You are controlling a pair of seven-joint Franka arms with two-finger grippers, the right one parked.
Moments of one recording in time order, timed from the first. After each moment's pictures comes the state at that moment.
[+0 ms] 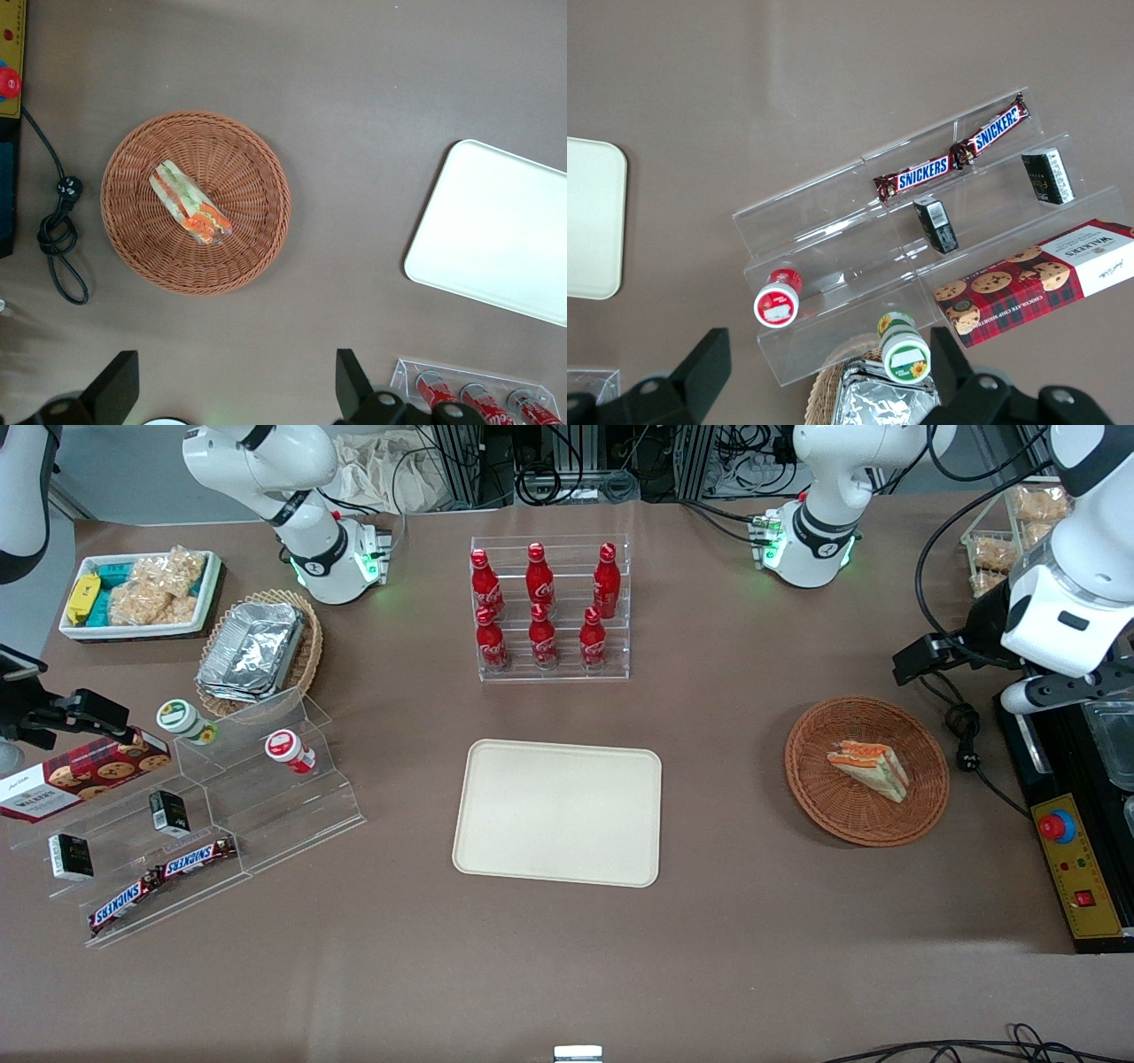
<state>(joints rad) -0.08 -0.01 -0.06 -1.60 -0.04 1.58 -0.37</state>
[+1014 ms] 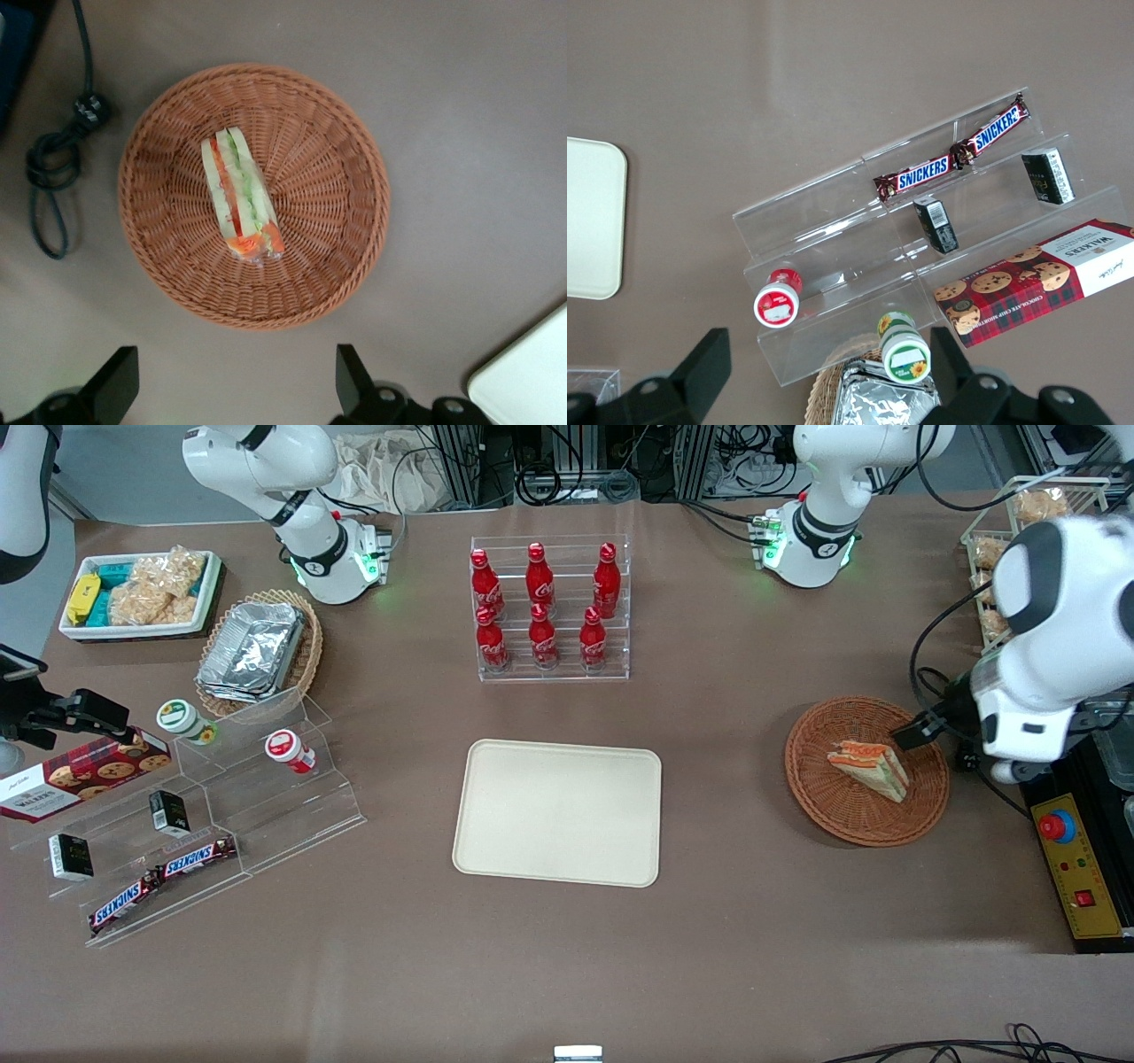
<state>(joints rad) -0.02 0.04 -0.02 -2.01 0.01 1.93 -0.68</state>
